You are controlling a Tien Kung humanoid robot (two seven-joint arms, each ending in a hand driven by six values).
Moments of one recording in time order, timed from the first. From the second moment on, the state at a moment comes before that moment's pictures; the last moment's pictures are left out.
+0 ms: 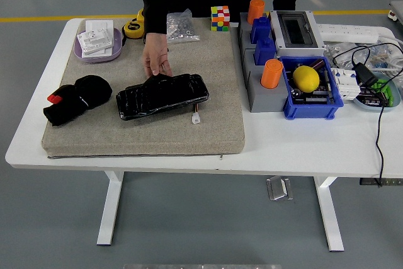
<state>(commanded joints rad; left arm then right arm) -0.46 0.77 -1.27 -1.03 1.22 -0.03 -0.11 0.07 -0.38 0.11 0.25 -0.28 0.04 -0.09</state>
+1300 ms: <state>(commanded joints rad) -0.55 0.58 -1.19 -1.02 1.83 -0.14 0.09 0.07 -0.37 0.08 0.24 -0.28 0.04 -0.09</state>
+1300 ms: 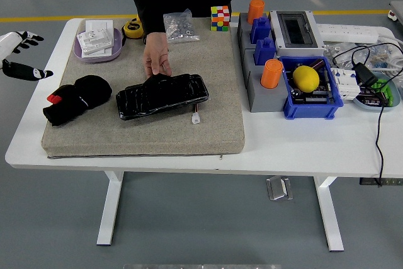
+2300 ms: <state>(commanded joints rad) -0.59 0.44 -1.12 -0.87 1.84 -0.11 0.08 0.08 -0.38 0.06 0.25 -0.27 0.04 -0.09</state>
